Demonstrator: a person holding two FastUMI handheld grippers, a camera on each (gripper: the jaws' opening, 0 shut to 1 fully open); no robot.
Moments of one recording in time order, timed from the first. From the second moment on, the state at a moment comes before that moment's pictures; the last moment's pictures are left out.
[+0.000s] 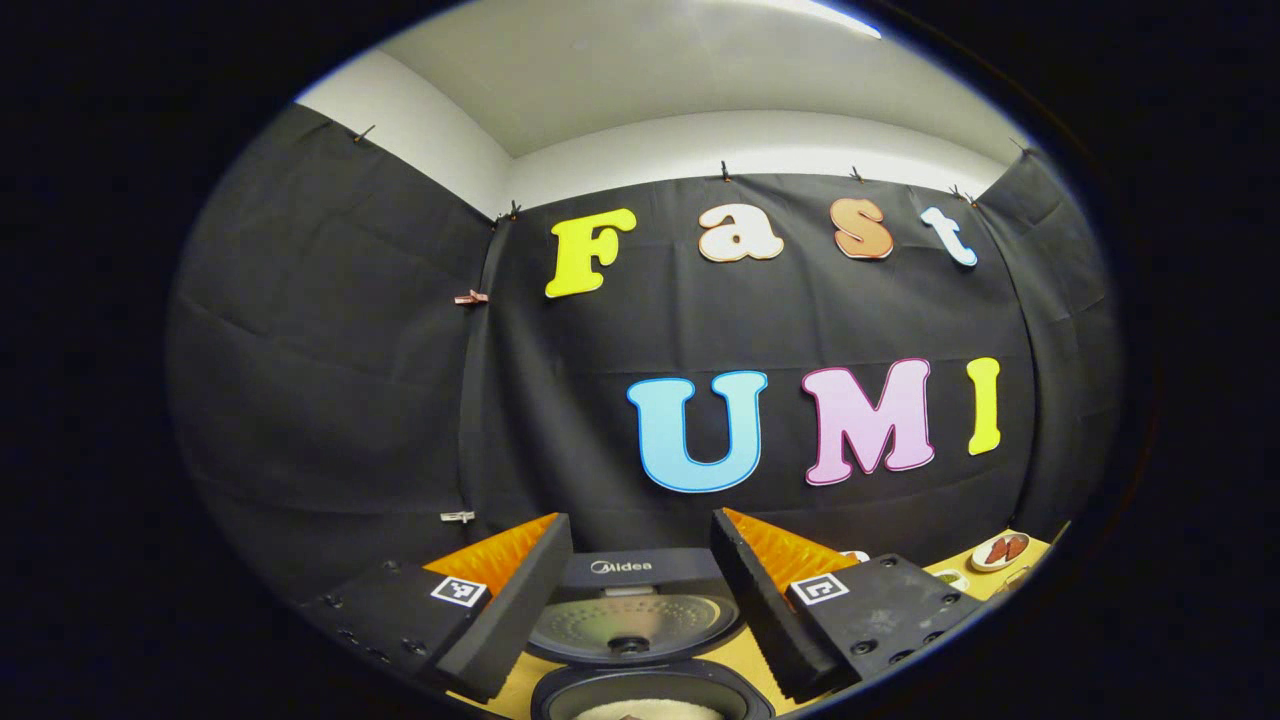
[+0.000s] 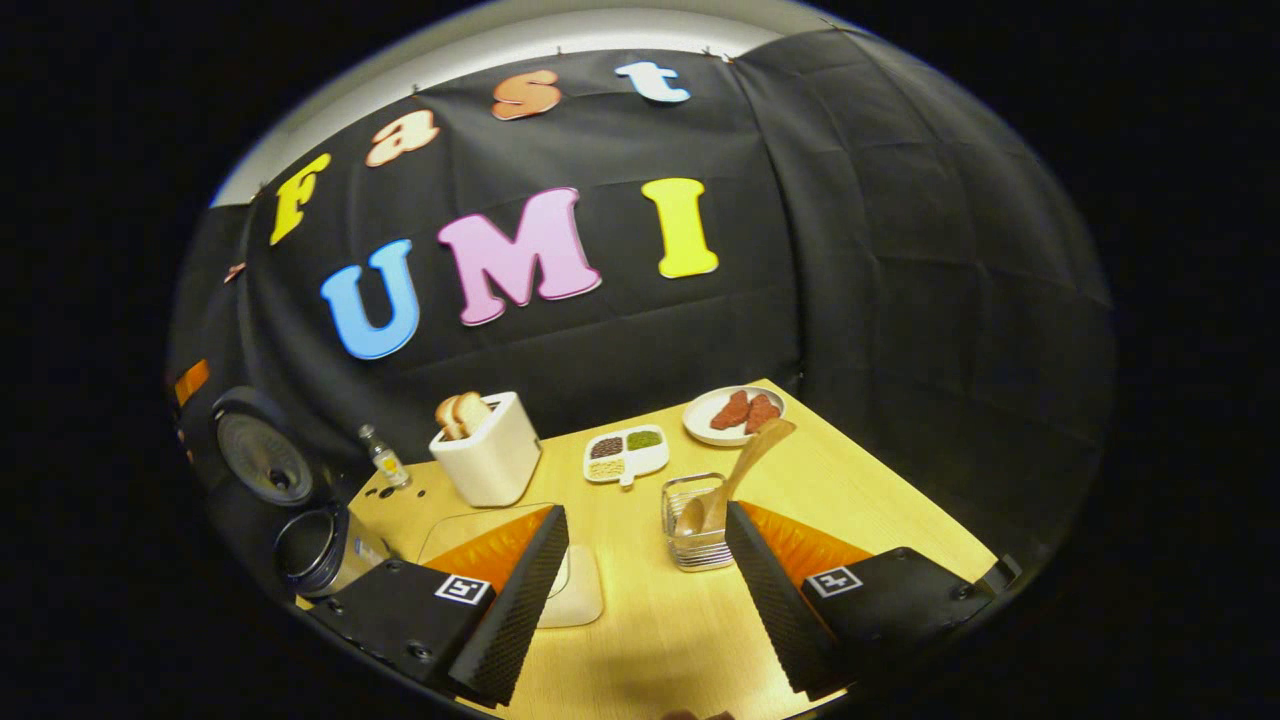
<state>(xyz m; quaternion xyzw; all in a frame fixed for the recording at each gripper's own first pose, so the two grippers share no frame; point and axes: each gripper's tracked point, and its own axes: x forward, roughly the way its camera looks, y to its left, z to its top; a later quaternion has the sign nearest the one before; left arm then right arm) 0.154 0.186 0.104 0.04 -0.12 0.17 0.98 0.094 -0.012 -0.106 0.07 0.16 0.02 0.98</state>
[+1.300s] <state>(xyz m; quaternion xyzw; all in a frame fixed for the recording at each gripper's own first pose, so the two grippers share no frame) 0.099 0.157 -0.036 -0.03 0.12 0.20 0.97 0.053 0.043 -0.122 0.04 0.22 0.15 0.96</state>
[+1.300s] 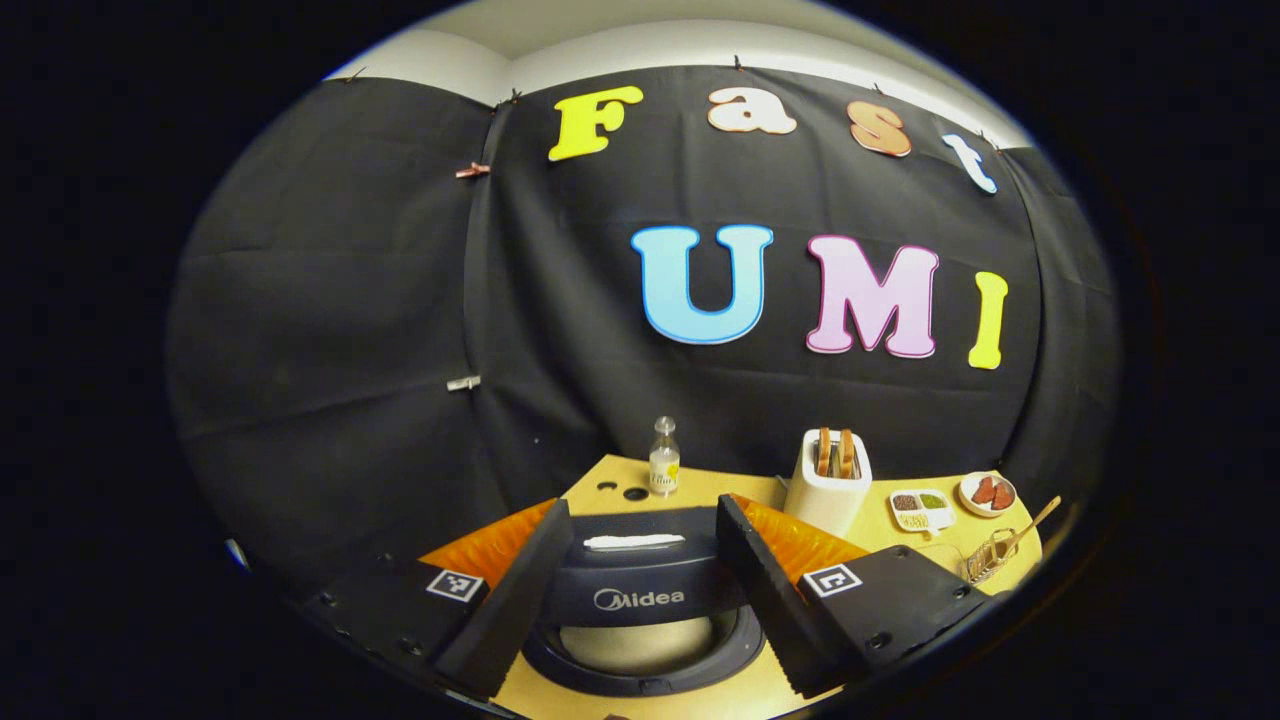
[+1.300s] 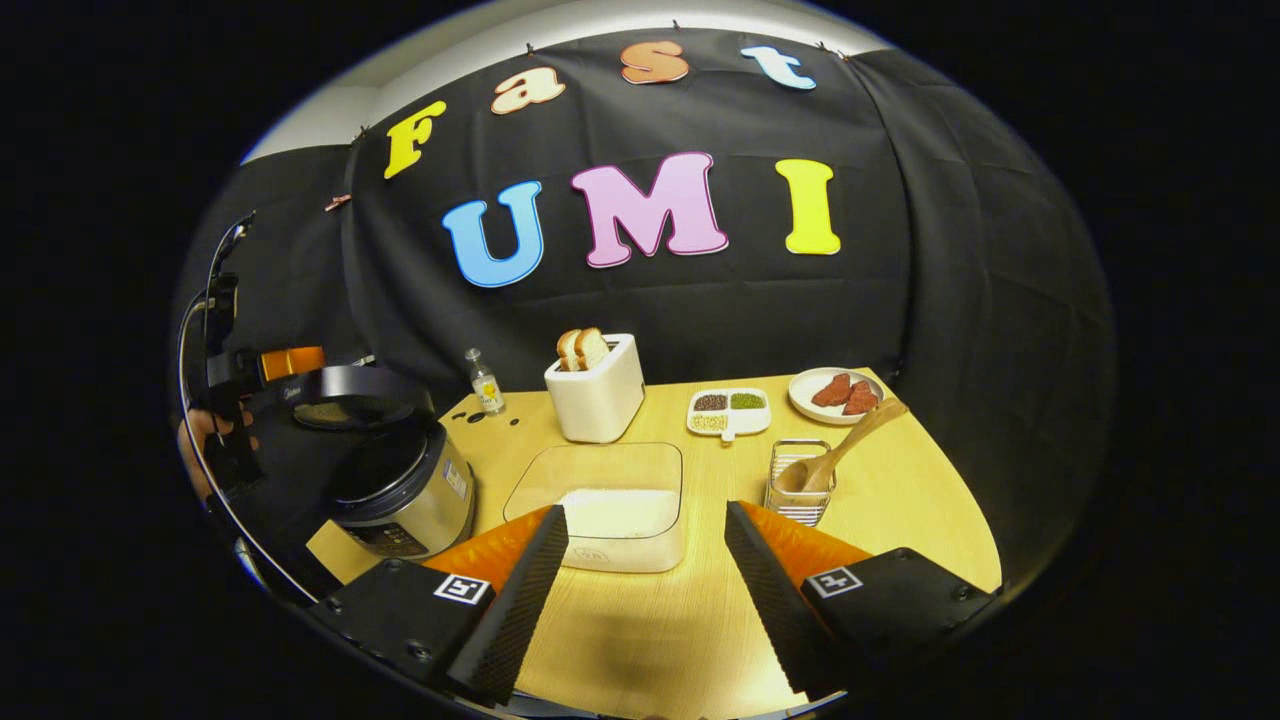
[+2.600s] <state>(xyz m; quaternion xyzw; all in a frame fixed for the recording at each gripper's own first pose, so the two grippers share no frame) 0.077 0.137 -0.158 -0.03 0.20 0.19 0.96 0.090 -0.031 -0.159 0.05 0.26 0.17 0.95</state>
